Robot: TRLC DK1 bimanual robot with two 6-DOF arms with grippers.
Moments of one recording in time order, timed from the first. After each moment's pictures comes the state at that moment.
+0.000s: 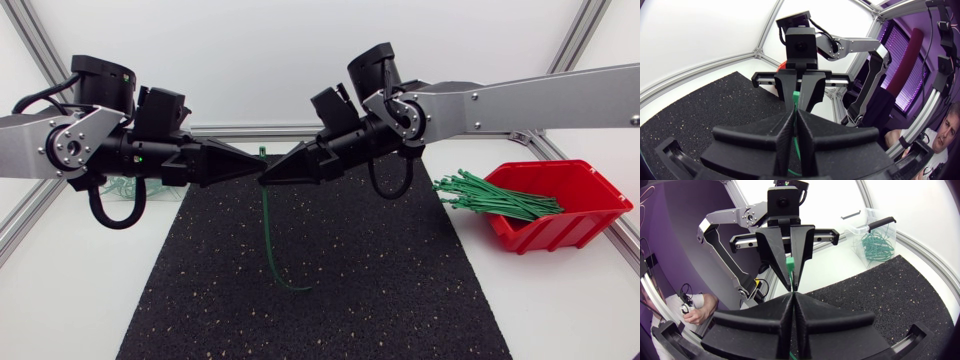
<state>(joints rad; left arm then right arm) -0.18 1.50 0.97 -0.19 1.20 0.22 0.51 1.88 1.34 -0.22 -1.18 -0.22</state>
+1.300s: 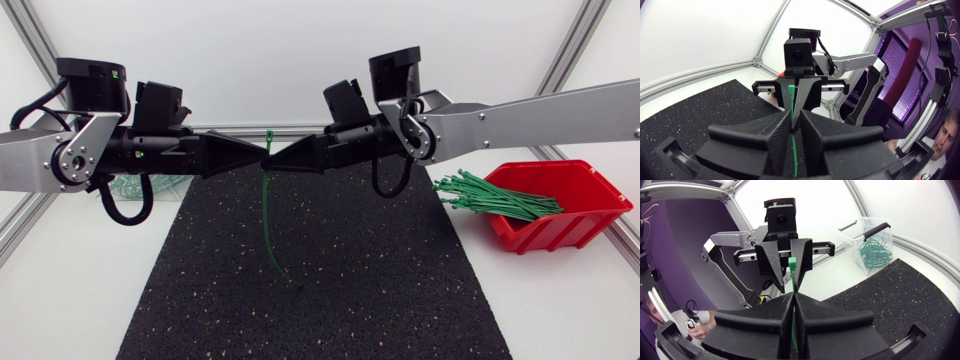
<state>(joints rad) -0.18 1.50 0.91 0.10 1.22 -0.03 0.48 1.86 1.23 0.18 -1.23 0.14</state>
